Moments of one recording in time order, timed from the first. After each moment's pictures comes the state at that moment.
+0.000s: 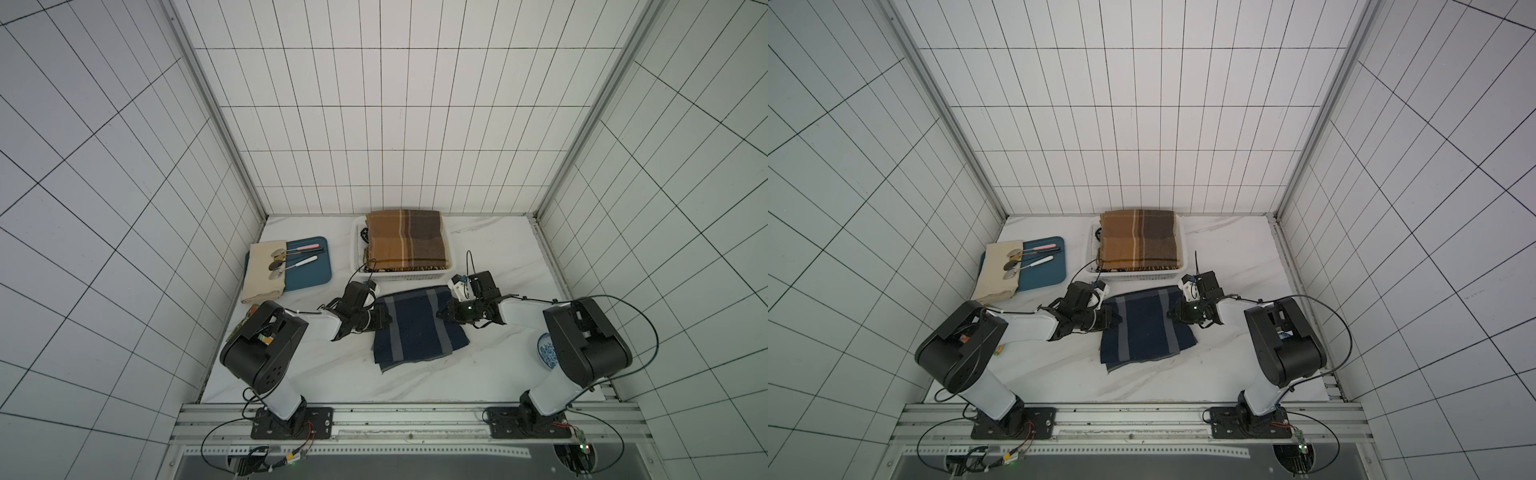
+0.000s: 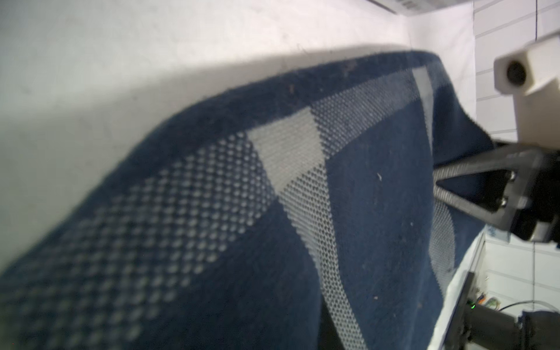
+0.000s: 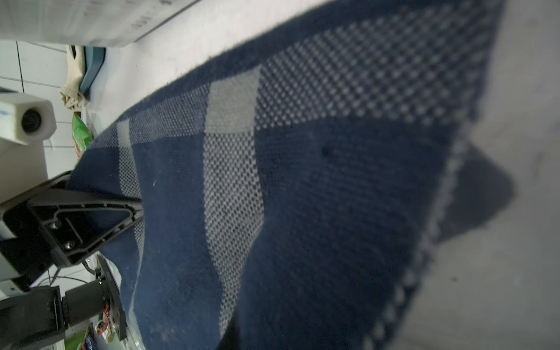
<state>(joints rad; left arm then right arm) -0.53 1.64 0.60 0.19 0.45 -0.64 0.44 1.64 0.68 -0.05 -0.60 0.41</state>
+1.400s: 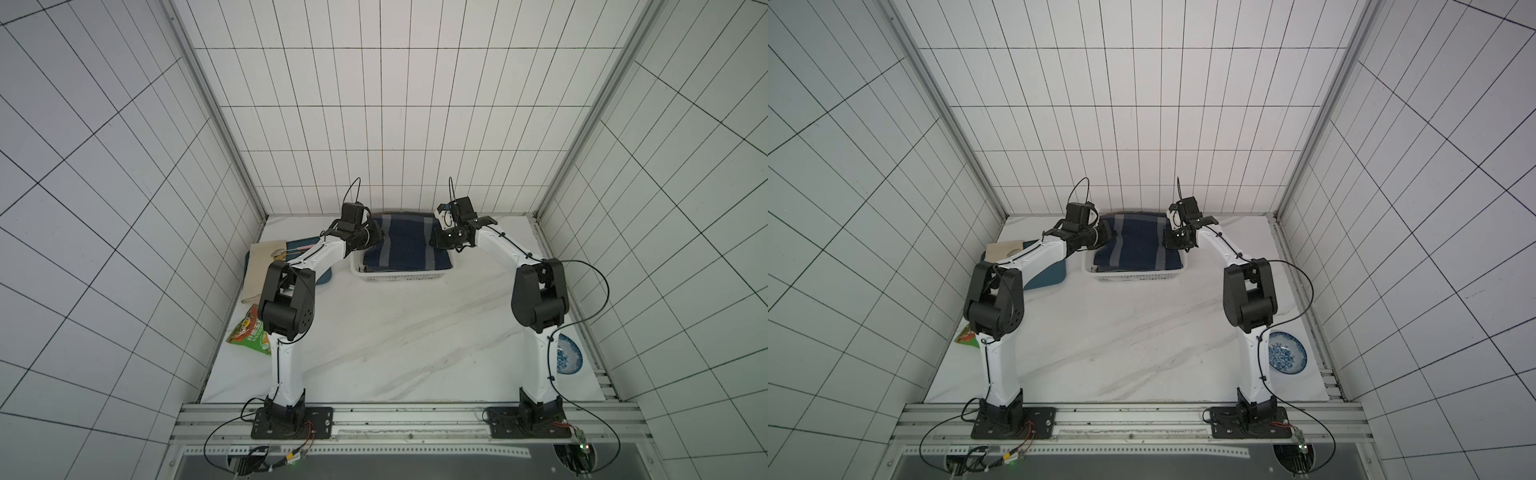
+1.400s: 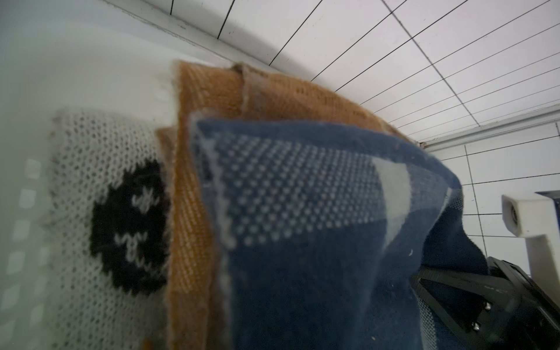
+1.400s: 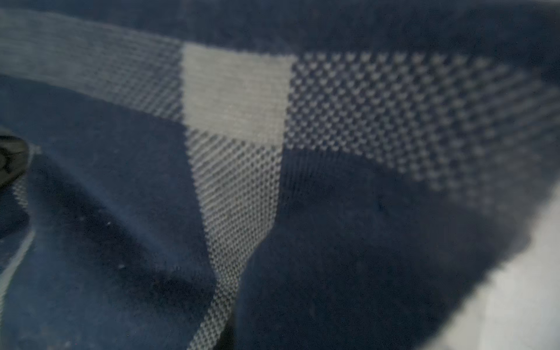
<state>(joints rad) -0.29 2.06 1.61 -0.22 0.33 -0.65 0.40 2.15 1.83 -0.62 -0.26 0.16</state>
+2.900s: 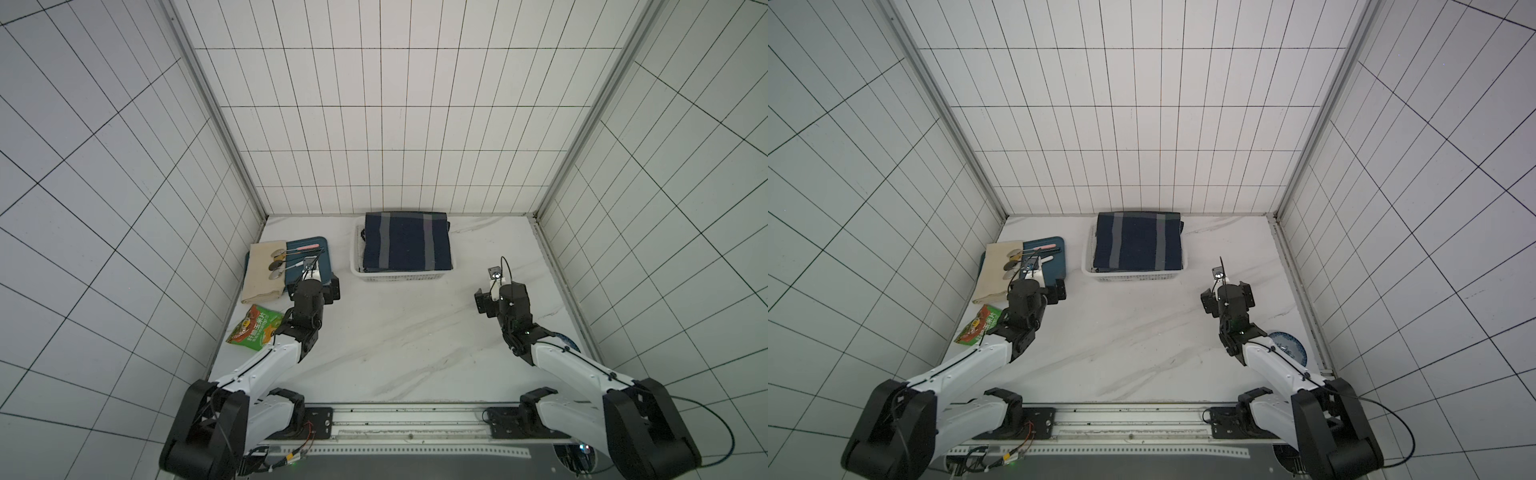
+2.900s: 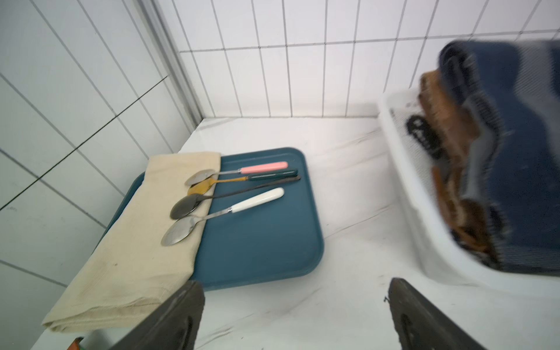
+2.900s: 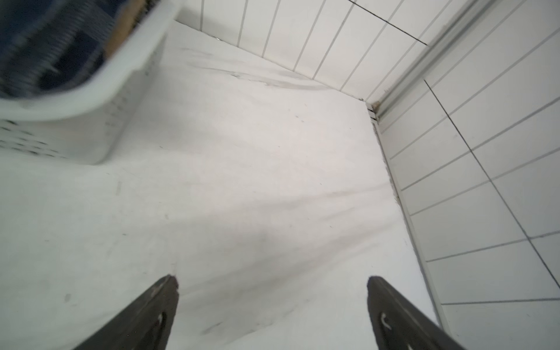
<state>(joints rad) -0.22 1.17 0.40 0.38 -0.38 -0.10 0.33 1.12 0.36 0.30 0.36 -0.18</state>
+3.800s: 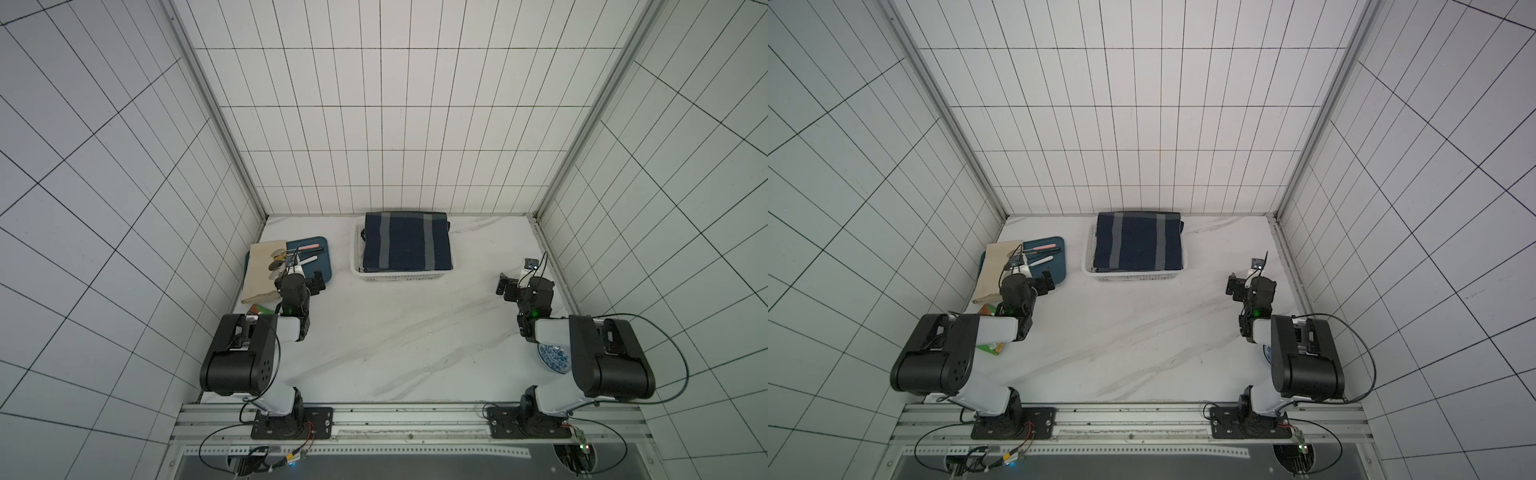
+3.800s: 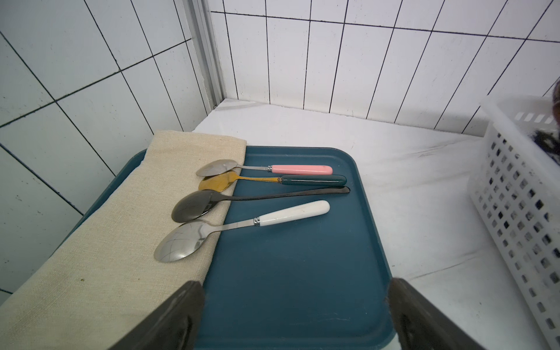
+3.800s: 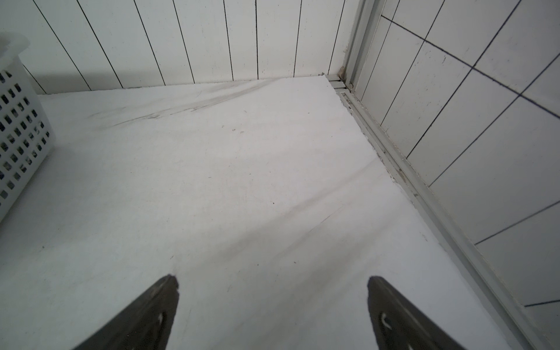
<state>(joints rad) 0.00 1.57 0.44 0.80 -0.20 -0.12 -0.01 1.54 0.41 0.75 0.07 0.01</state>
